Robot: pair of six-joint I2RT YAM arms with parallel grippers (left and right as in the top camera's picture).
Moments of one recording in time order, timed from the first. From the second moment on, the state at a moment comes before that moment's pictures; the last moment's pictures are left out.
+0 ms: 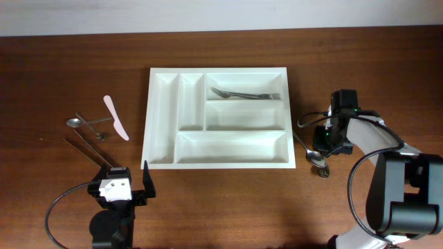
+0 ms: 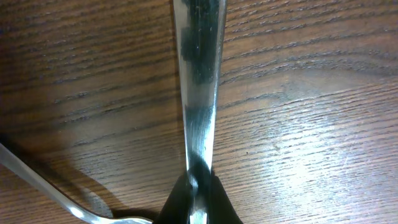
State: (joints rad) left arm 0.00 0.01 0.09 -0.28 -0.08 0.04; right arm -0.11 1.80 1.01 -0.67 0.03 0.14
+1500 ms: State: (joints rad) left arm 0.00 0.01 0.09 -0.28 -0.08 0.04; right arm 0.07 1.88 1.56 -0.88 -0.17 0.00
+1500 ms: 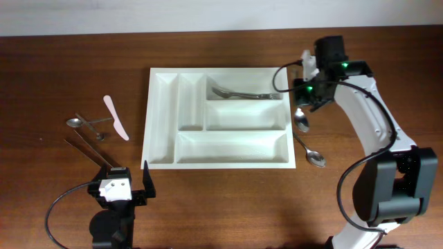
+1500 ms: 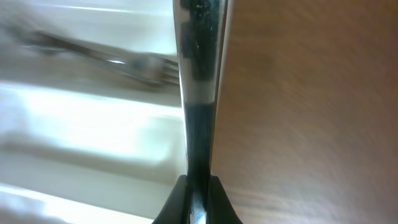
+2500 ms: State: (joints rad) left arm 0.00 0.01 0.09 -0.28 -0.08 0.04; right arm 0.35 2.05 1.57 -0.80 -0.30 -0.97
